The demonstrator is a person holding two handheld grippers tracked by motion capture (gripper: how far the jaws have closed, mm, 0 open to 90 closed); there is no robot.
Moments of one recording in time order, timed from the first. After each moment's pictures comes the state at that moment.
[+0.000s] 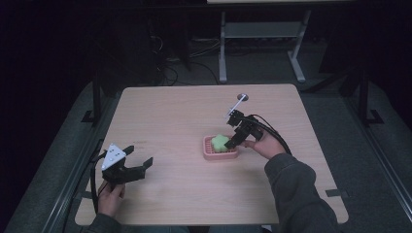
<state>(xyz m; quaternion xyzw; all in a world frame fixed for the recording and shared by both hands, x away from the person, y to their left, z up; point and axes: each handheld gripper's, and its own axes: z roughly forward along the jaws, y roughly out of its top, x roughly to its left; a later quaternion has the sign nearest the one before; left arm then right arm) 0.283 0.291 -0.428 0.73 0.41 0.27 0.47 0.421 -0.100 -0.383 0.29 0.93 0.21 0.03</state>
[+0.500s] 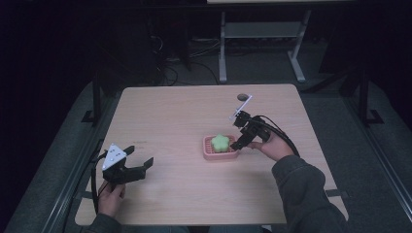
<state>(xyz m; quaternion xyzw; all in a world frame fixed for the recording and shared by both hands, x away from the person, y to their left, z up) 0.283 0.290 -0.428 0.74 0.41 0.26 0.47 0.411 -0.116 -0.375 0.29 0.93 0.21 0.04</state>
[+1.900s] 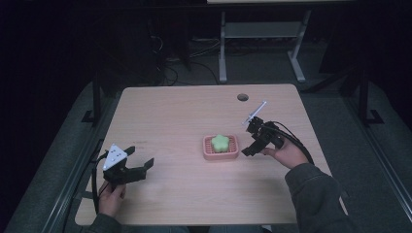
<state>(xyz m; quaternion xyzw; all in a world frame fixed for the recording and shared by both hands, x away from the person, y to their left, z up) 0.283 0.288 -0.429 0.74 0.41 0.26 0.47 0.389 -0.149 -0.379 0.30 0.93 0.20 0.05</state>
